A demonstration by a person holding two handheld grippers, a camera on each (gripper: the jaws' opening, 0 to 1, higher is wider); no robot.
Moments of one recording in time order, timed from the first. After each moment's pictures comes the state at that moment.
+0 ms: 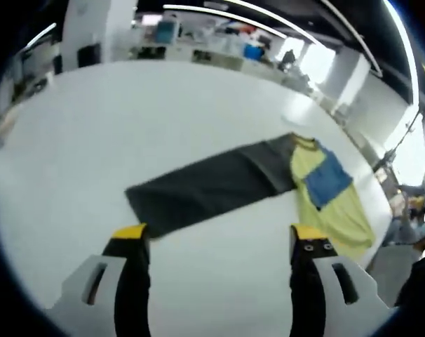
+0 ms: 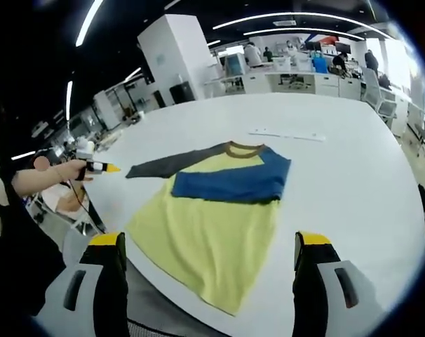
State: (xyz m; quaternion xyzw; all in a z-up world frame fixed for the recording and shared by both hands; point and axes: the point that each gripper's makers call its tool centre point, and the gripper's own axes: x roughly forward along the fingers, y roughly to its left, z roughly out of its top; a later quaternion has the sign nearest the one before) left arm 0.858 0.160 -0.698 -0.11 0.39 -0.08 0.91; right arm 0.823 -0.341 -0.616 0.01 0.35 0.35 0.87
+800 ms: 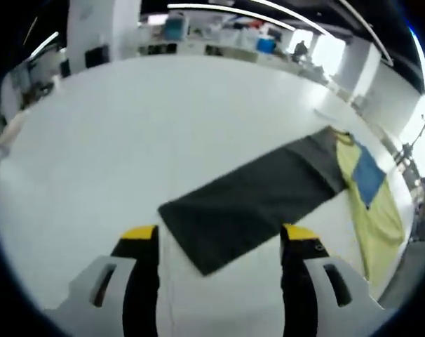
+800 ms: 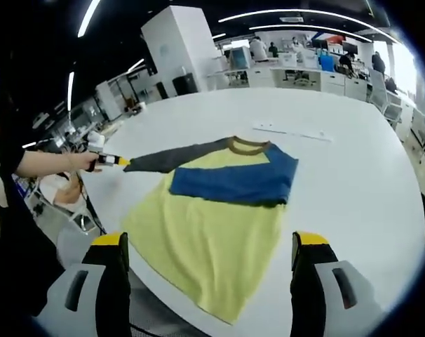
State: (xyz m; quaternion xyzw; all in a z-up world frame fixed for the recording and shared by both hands) left arm 0.896 0.216 -0.746 -0.06 0.41 -0.03 0.91; right arm 0.839 -0.323 -0.634 -0.01 0.36 0.36 0.86
